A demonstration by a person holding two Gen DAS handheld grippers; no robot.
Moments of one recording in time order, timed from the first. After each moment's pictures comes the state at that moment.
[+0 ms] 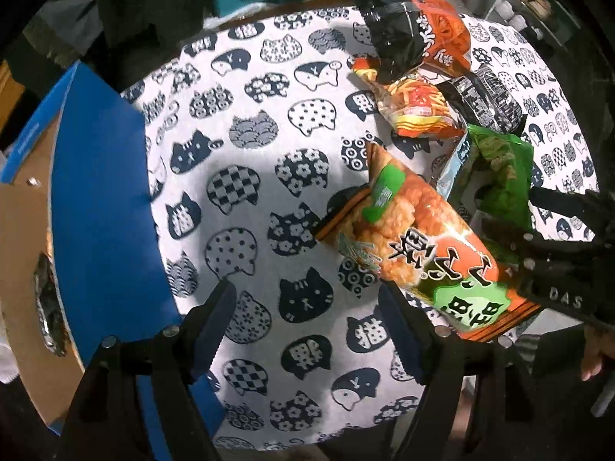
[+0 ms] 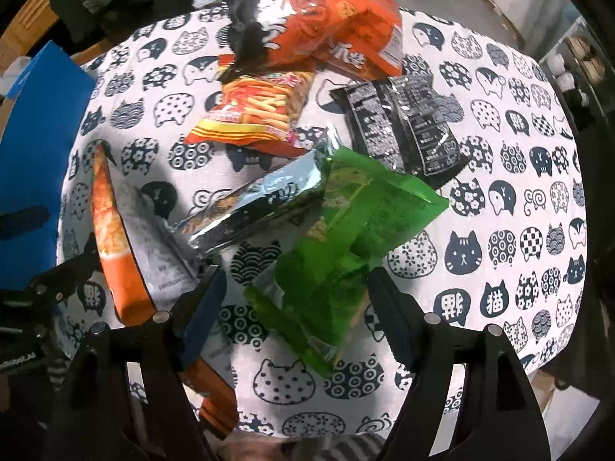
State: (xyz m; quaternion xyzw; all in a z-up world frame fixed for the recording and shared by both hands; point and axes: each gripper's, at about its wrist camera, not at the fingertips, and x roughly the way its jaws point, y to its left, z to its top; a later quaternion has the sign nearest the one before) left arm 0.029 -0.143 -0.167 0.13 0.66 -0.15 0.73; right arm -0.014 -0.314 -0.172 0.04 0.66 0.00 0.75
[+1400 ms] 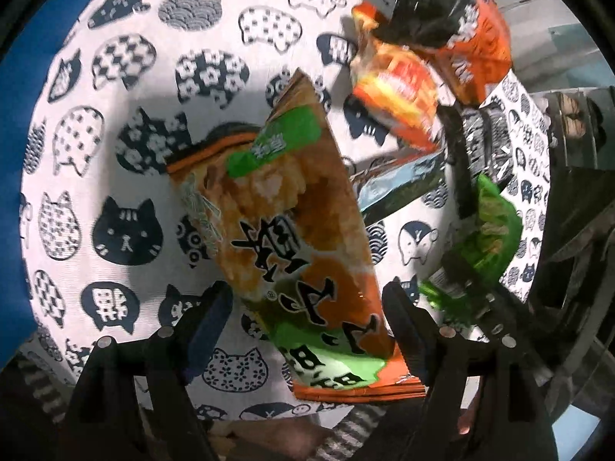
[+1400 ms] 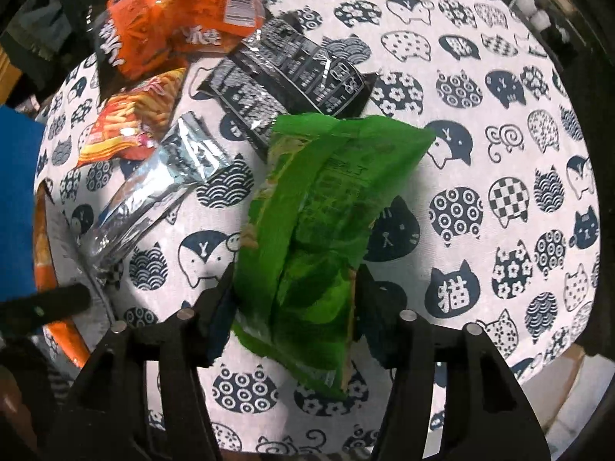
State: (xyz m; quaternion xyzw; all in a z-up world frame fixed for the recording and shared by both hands) left arm 0.021 -0.176 -0.221 -0.14 0.75 -0.09 0.65; right arm -0.038 -0.437 -0.214 0.13 0.66 -0.02 0.74
